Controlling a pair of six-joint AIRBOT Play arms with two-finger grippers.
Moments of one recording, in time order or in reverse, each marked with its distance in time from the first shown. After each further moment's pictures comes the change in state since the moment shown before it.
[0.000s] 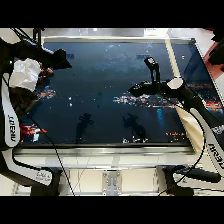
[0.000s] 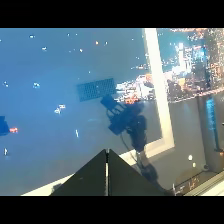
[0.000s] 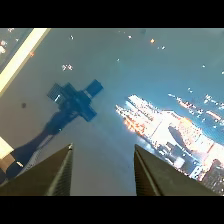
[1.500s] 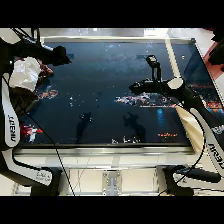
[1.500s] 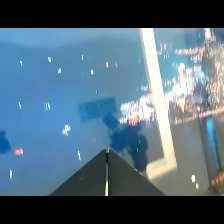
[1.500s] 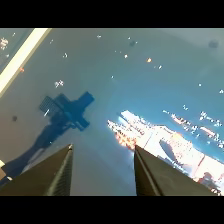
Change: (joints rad) left arm -0.001 0.000 0.000 0.000 0.111 0.008; right arm 0.000 0.000 0.000 0.006 -0.065 -0.002
